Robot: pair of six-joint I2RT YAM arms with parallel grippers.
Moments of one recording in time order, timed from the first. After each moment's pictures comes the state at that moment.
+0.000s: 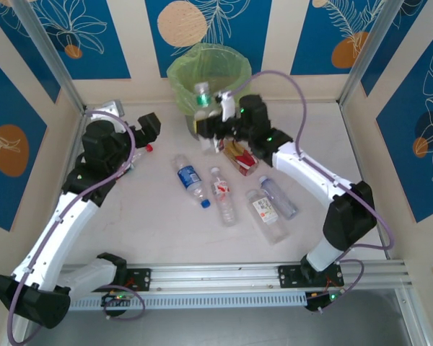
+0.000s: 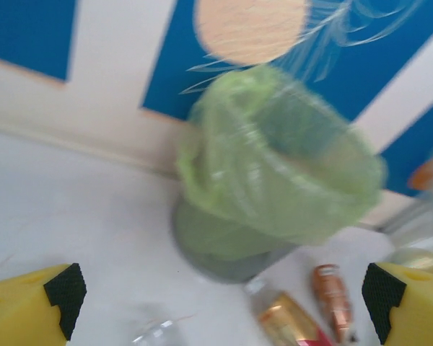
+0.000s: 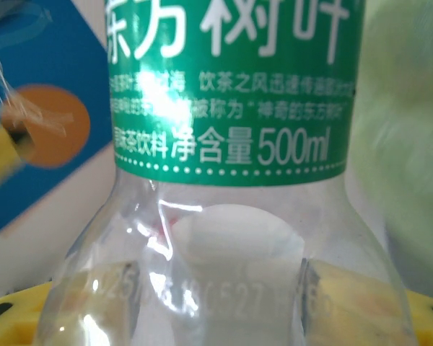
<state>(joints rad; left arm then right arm) -0.34 1.02 1.09 -0.32 -0.16 -0.52 0.55 1.61 1.46 -0.07 -0.42 0.29</state>
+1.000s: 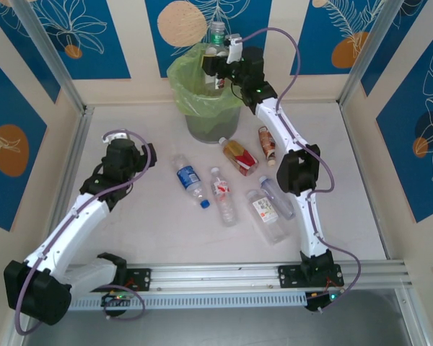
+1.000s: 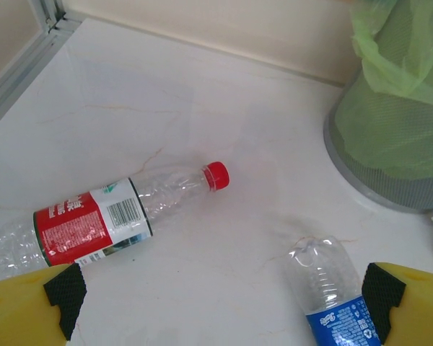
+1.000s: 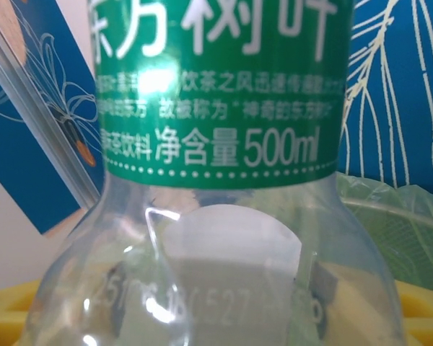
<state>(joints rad) -0.34 1.07 0.90 -0.42 -0.37 -0.46 0.37 2.41 2.48 -0.09 -0.33 0.26</state>
